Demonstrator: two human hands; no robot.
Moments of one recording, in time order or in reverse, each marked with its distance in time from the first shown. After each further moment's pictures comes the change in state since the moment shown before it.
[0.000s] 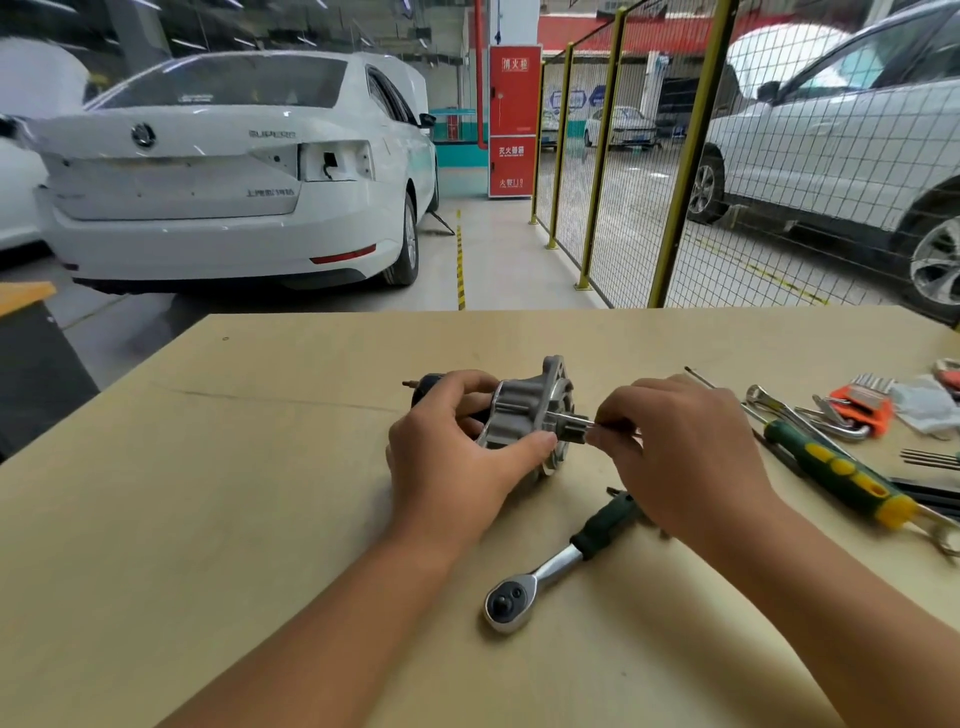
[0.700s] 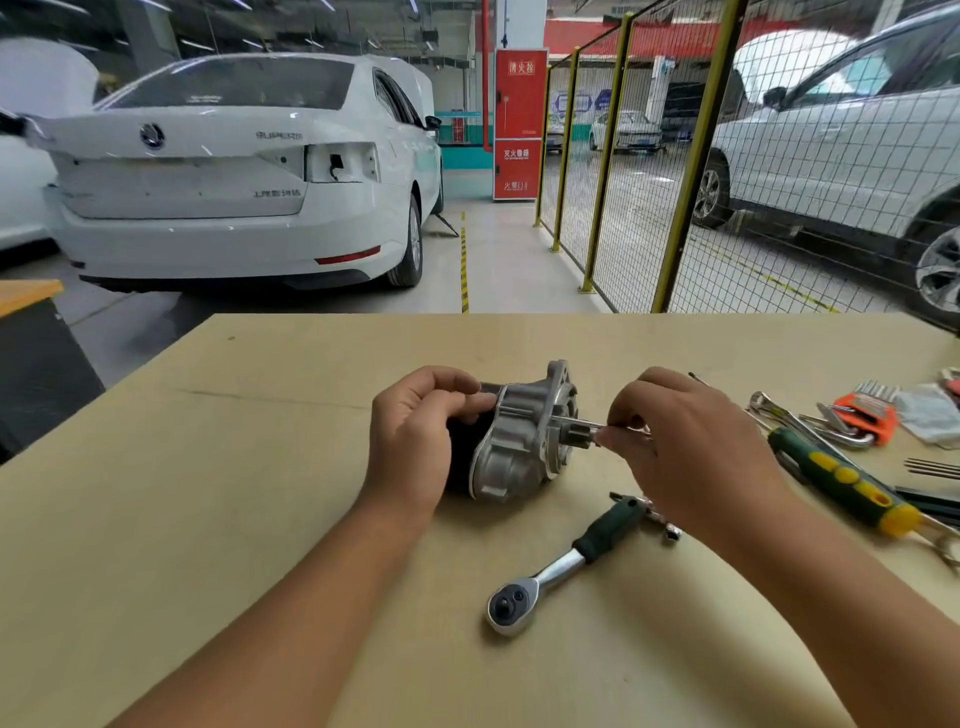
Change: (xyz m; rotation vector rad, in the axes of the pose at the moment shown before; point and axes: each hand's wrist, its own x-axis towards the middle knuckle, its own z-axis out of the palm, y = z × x) left_hand 0.026 -0.014 -0.015 -0.492 -0.083 -0.227; right_hand 0.006 0.003 -0.008 0.003 -0.108 0.039
